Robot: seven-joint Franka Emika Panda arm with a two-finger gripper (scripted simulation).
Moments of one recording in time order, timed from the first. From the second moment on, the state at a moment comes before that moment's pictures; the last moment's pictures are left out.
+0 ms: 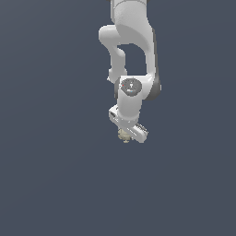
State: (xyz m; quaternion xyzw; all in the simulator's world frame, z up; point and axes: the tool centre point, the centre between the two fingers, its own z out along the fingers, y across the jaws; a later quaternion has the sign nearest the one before) arm -0.011 0.042 0.089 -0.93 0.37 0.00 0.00
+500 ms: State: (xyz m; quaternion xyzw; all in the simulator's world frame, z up) arm -0.042 0.091 0.181 -0.93 0.37 0.00 0.00
